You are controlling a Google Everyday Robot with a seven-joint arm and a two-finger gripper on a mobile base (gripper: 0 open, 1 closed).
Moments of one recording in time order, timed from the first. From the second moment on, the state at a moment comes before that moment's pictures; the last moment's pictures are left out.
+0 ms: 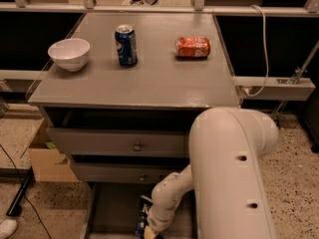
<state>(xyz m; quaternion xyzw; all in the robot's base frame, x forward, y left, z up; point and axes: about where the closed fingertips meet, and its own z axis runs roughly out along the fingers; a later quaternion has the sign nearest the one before) 0.373 0.023 0.295 0.38 -0.91 -0.16 0.08</state>
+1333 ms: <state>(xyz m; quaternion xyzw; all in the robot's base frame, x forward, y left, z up) 0.387 0.025 0.230 0.33 -0.92 -0.21 0.09</state>
